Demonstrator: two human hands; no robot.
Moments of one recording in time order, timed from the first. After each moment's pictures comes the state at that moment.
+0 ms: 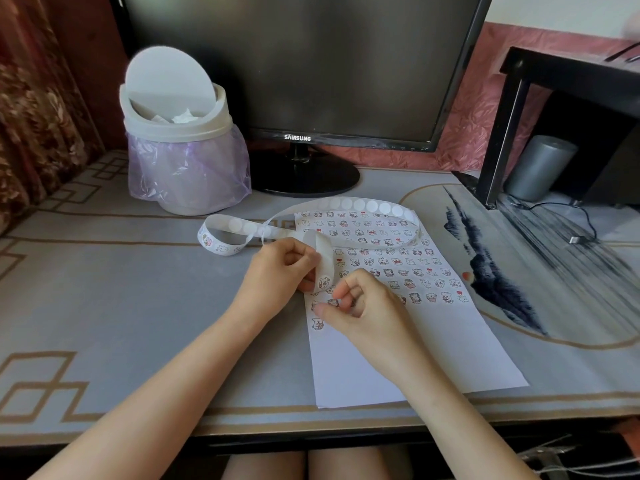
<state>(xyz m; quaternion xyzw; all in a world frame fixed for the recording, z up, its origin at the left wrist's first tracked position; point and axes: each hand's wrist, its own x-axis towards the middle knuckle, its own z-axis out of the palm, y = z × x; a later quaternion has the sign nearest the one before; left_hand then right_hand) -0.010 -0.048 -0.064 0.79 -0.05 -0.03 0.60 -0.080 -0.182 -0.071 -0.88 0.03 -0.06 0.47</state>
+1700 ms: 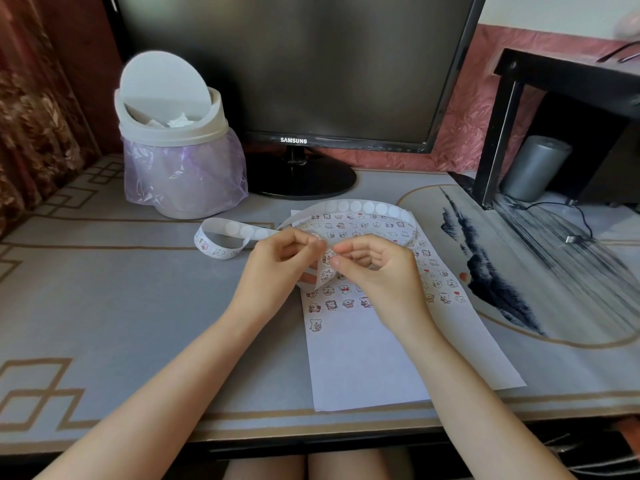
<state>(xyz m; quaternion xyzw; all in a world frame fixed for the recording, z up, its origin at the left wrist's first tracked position) -0.017 -0.050 -0.052 0.72 -0.11 -0.01 0.69 -0.049 -0.192 -0.047 -0.77 -0.01 -0.15 0.62</state>
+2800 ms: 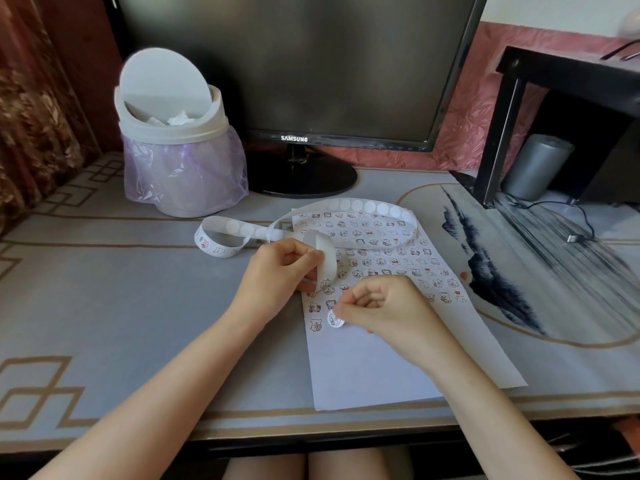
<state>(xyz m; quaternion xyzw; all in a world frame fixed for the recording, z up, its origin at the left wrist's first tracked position) -0.013 -0.051 -0.061 0.75 -0.06 -0.05 0.65 -0.081 -0.200 -0.046 -0.82 0.02 0.03 0.57</state>
